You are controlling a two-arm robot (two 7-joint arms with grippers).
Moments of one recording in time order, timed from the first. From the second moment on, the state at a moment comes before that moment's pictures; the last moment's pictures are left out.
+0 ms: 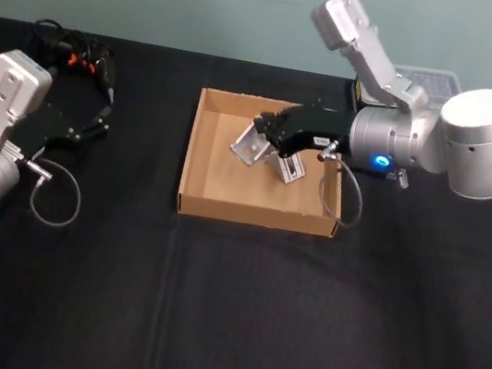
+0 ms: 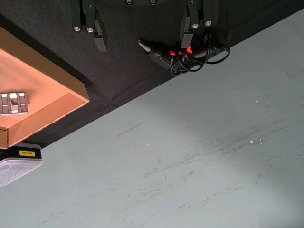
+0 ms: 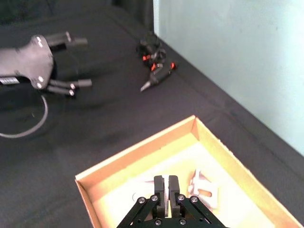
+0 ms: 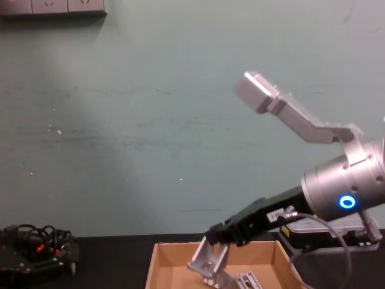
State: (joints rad) left arm -0.20 0.60 0.45 -1.41 -0.25 -0.12 0.03; right arm 0.77 0.37 -0.75 -1.19 0.36 0.42 0.60
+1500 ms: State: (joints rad) left arm -0.20 0.60 0.45 -1.41 -0.25 -0.12 0.03; right arm 0.79 0.29 -0.78 -1.08 0.28 0.44 0.57
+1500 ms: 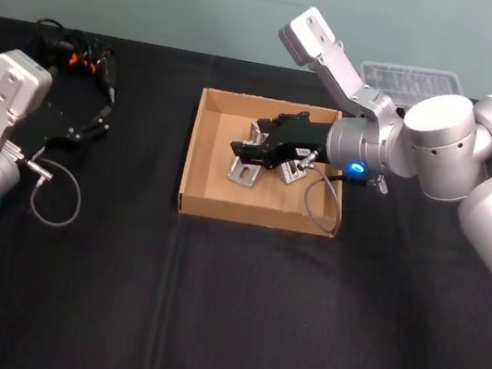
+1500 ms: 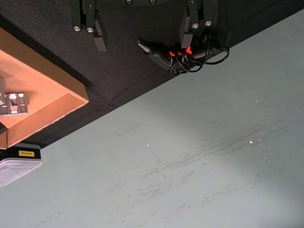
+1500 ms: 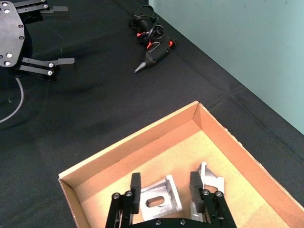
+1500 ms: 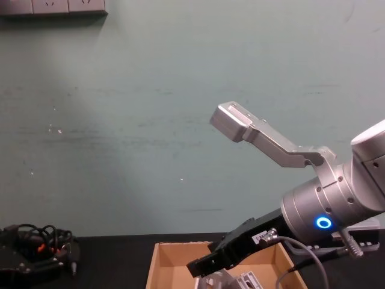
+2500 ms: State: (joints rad) left arm -0.20 0.60 0.45 -1.41 -0.25 -0.12 0.03; right arm 0.50 0.59 -0.60 -1.54 0.47 0.23 0.71
